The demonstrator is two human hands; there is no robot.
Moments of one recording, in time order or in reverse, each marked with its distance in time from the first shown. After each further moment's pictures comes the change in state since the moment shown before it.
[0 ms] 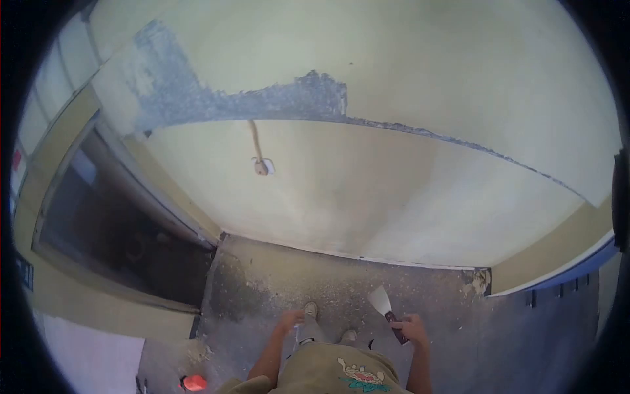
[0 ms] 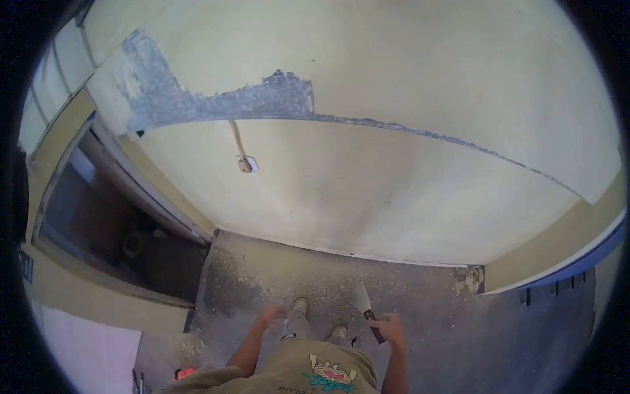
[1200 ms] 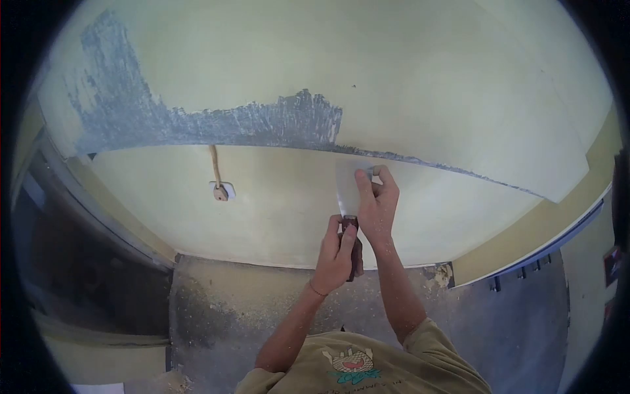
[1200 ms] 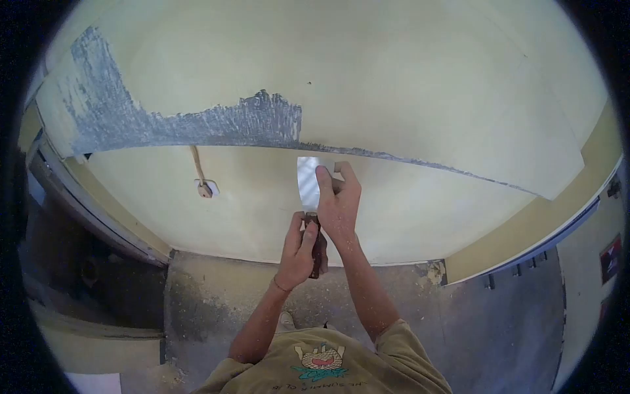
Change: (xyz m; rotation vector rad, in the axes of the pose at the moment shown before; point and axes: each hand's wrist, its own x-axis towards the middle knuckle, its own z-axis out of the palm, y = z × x) left_hand -0.153 0.393 0.108 -0.277 -0.495 1.019; right_hand 0.008 -0.382 0.141 0.117 0.405 -1.184
